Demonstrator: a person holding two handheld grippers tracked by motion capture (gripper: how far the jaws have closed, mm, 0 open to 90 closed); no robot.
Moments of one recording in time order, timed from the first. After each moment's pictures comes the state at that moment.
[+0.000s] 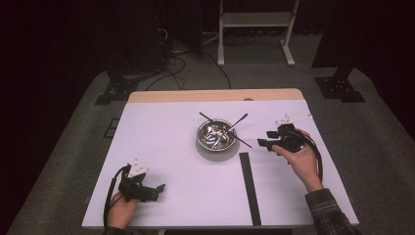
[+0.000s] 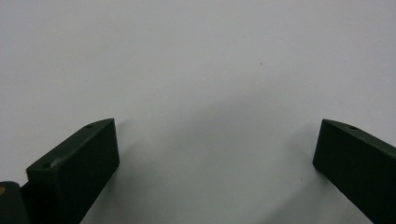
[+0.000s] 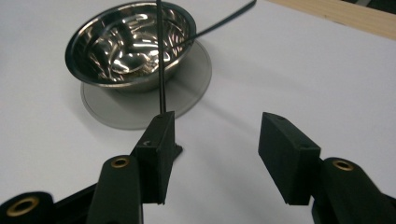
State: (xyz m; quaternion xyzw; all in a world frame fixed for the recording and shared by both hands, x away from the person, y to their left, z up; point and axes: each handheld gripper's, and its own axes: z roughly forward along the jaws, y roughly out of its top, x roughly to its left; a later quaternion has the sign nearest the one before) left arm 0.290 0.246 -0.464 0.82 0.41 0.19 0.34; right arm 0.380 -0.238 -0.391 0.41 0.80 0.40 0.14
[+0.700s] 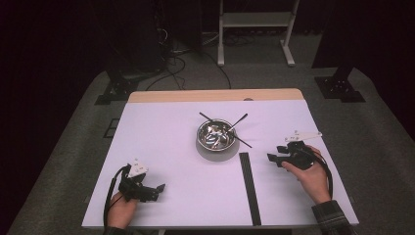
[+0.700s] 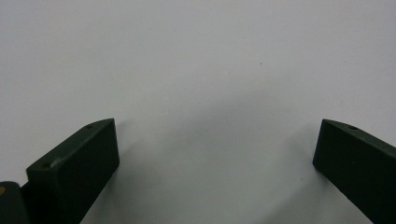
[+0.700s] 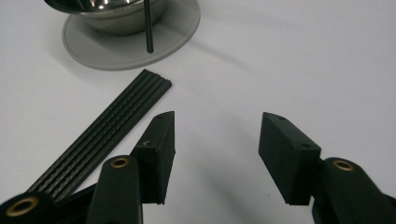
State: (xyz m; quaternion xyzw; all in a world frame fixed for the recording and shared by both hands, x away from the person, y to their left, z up) left arm 0.290 0.246 -0.464 0.82 0.41 0.19 0.34; right arm 0.346 -0.262 -0.421 0.43 0.81 0.38 0.15
